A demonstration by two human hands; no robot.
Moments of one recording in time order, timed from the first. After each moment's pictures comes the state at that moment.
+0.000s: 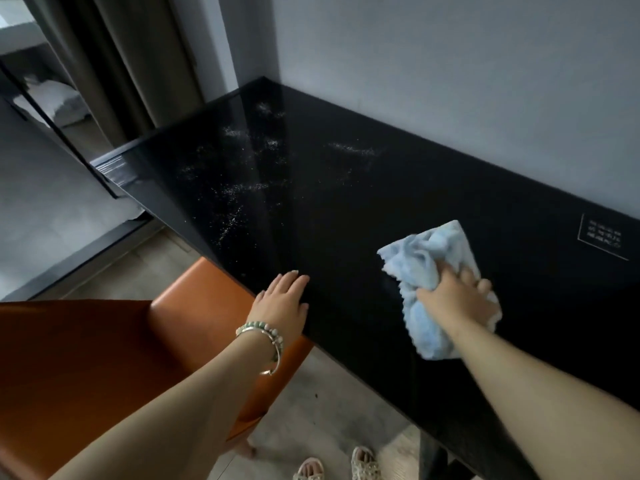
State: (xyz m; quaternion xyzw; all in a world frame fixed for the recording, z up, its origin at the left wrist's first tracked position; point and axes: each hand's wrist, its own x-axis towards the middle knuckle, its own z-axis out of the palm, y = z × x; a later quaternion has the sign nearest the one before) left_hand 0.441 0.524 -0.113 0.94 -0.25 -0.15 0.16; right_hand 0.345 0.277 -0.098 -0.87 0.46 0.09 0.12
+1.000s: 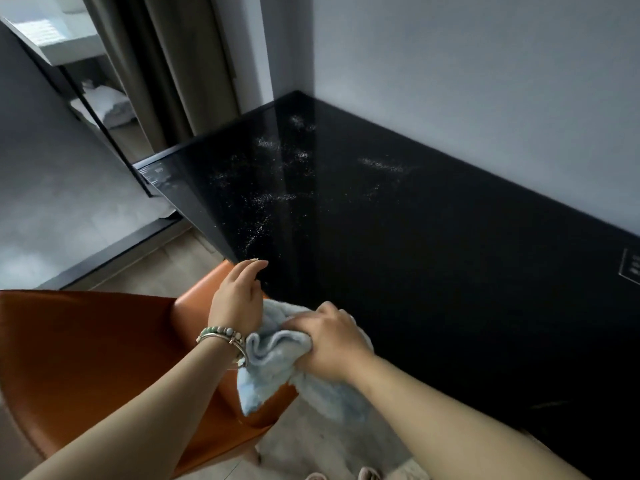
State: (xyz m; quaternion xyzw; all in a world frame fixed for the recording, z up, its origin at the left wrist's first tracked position) left_hand 0.467 0.582 -0.080 0.94 -0.11 0.04 0.33; right_hand 0.387 0.434 -0.087 -0.95 -0.08 0.12 0.27
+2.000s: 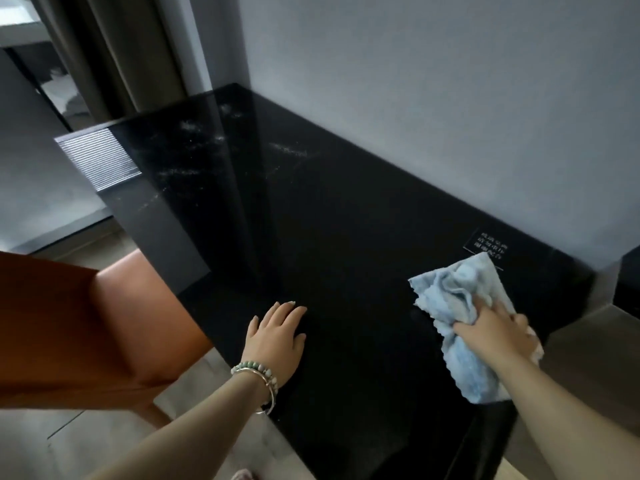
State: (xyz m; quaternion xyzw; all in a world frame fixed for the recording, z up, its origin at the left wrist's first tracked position) left_hand 0.263 0.347 -0.125 0.96 -0.18 -0.14 0.19; right_hand 0.178 0.040 -0.091 -0.90 0.41 0.11 0.10
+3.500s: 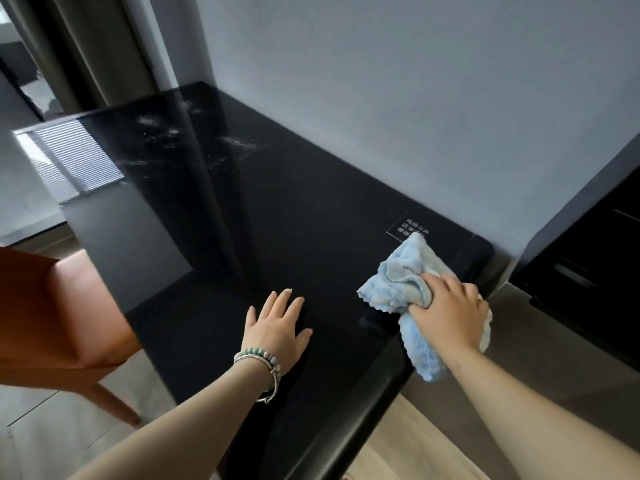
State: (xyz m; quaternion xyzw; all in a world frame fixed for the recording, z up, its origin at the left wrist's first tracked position) left_hand 0.182 0.210 -0.118 0.97 -0.19 -0.13 0.12; right_hand 0.119 -0.037 -0.084 -0.96 0.27 -0.08 0.08
